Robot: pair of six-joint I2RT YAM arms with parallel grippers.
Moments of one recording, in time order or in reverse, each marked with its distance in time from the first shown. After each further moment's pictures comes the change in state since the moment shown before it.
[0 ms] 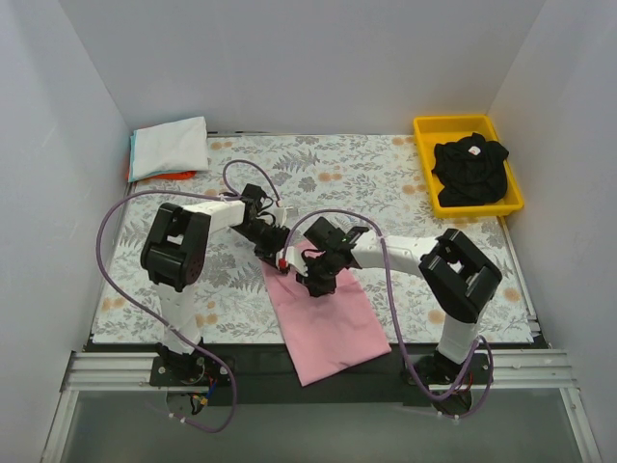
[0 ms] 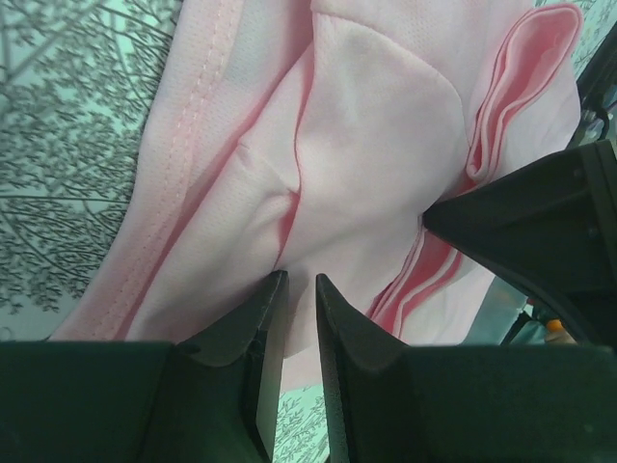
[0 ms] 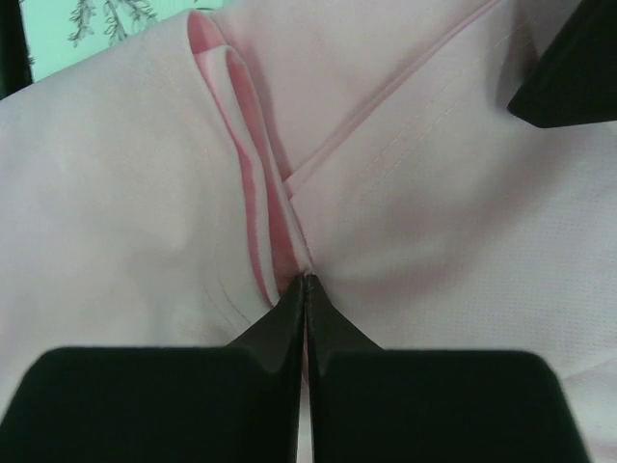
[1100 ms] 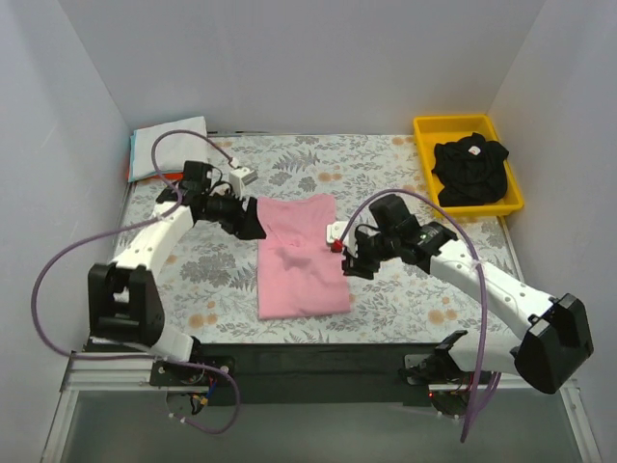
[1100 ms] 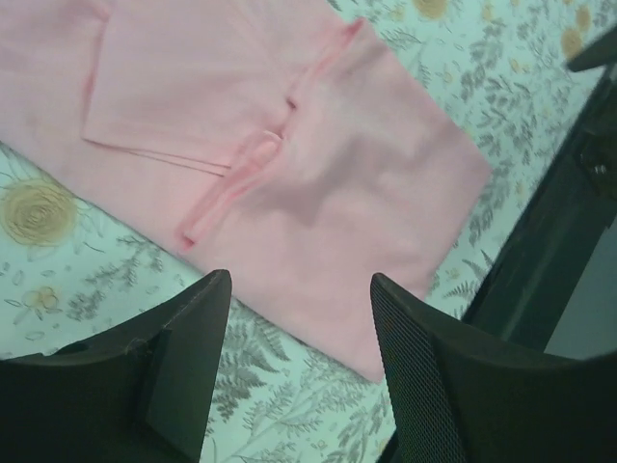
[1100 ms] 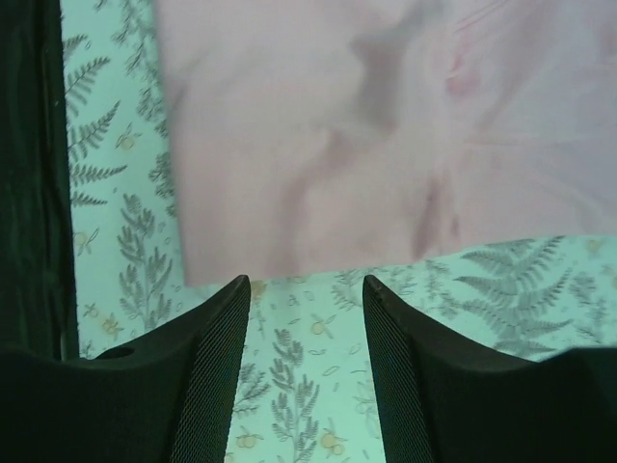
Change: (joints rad) left arm 0.207 -0.416 -0.021 0.042 0.023 0.101; right arm -0.237 -0.555 -0.106 -0.117 -0.019 -0.184
